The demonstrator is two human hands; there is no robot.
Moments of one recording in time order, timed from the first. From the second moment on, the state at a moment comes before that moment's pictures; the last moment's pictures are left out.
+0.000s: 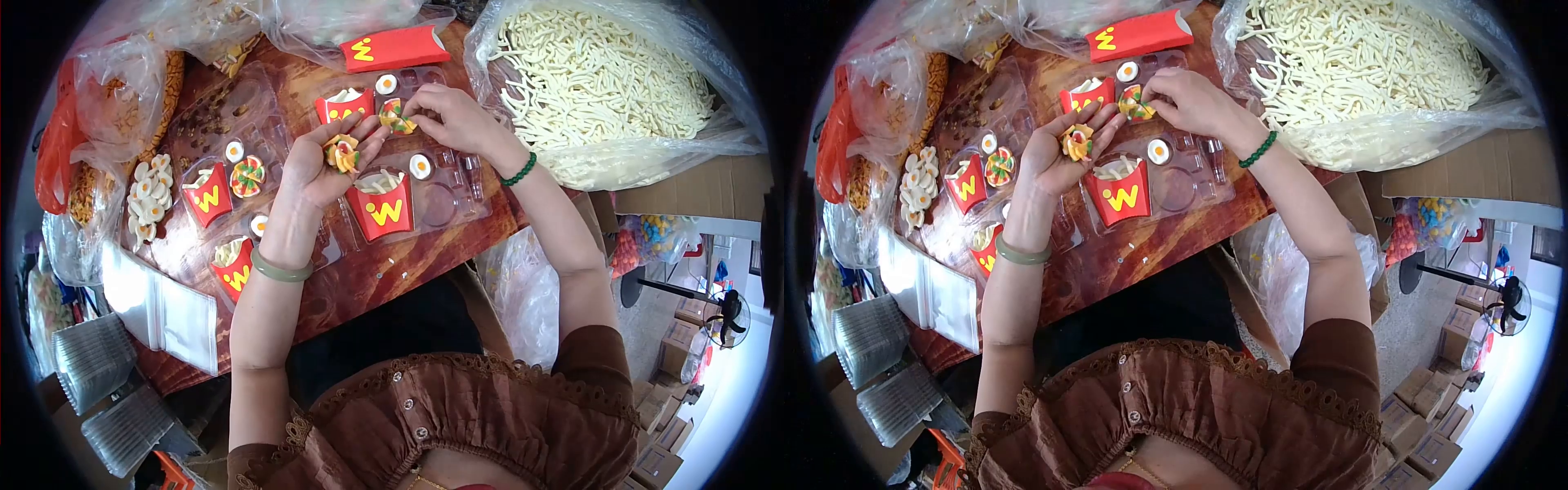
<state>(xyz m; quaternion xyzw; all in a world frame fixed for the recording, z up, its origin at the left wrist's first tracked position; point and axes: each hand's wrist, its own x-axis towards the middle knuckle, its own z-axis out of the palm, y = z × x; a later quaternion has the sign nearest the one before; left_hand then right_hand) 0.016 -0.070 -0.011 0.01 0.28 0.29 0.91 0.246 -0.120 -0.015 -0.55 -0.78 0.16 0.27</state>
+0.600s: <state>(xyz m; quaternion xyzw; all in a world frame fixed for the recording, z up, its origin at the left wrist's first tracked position) 0.030 -0.084 0.000 0.01 0.29 0.29 0.91 0.204 -0.134 0.025 -0.53 -0.61 0.43 0.41</state>
